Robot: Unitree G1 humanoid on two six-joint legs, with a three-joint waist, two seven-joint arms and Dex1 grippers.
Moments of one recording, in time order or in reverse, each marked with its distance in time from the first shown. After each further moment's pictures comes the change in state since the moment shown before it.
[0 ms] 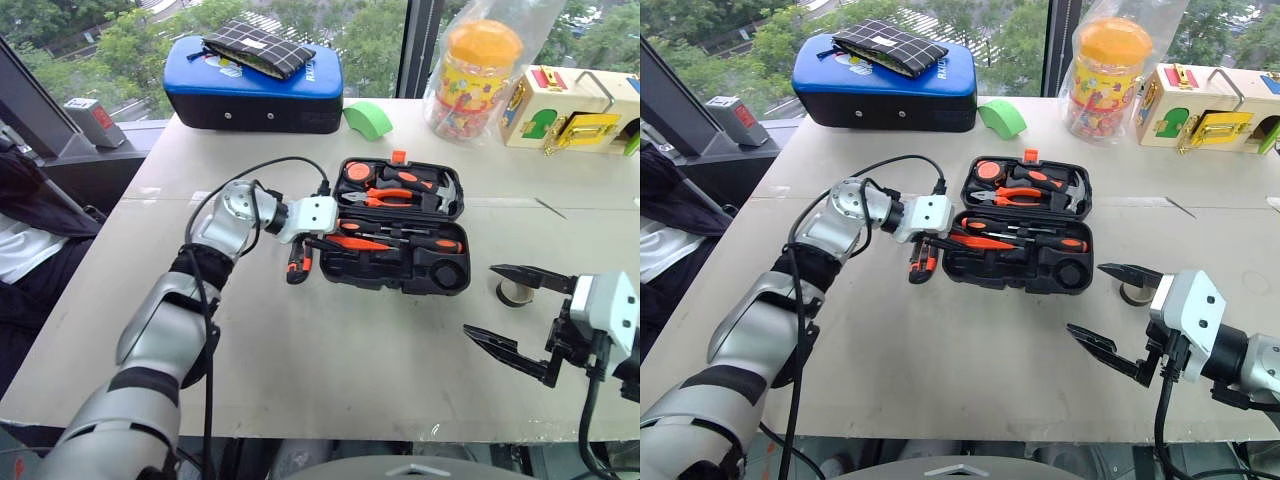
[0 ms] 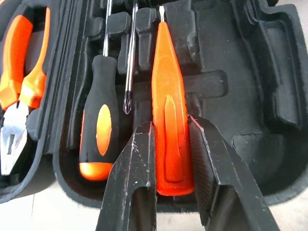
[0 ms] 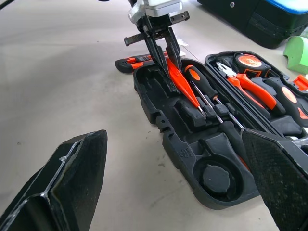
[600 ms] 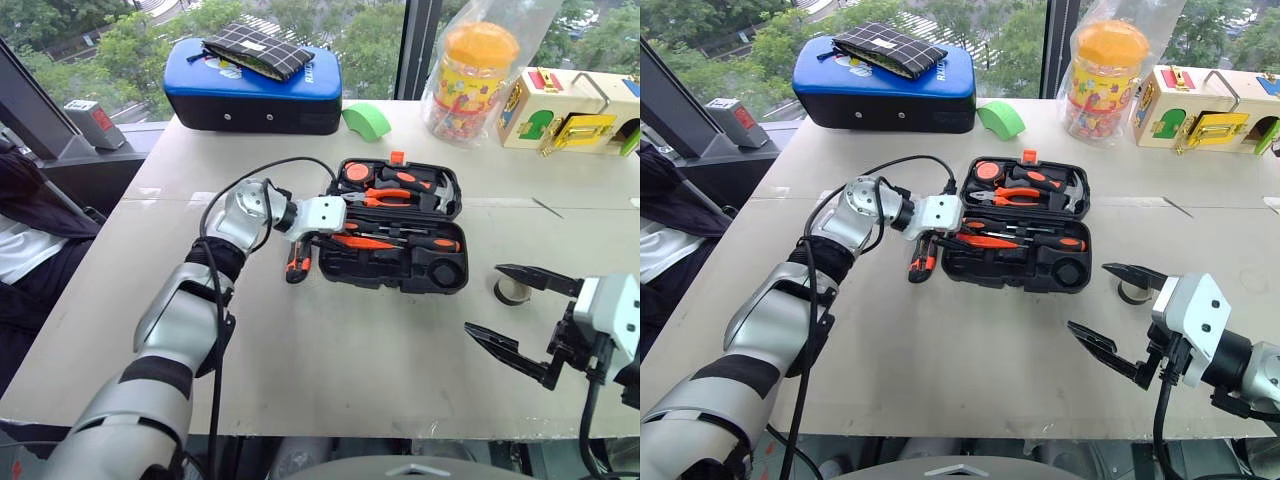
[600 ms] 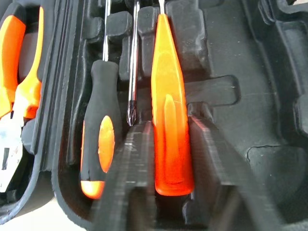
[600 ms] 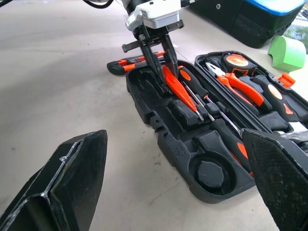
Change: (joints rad) left arm -0.037 -0.034 0.029 0.088 0.062 -0.022 0.019; right arm 0.029 0.002 -0.020 -0.027 0.029 0.001 -0.055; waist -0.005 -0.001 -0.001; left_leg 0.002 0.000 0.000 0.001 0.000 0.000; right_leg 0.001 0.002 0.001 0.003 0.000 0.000
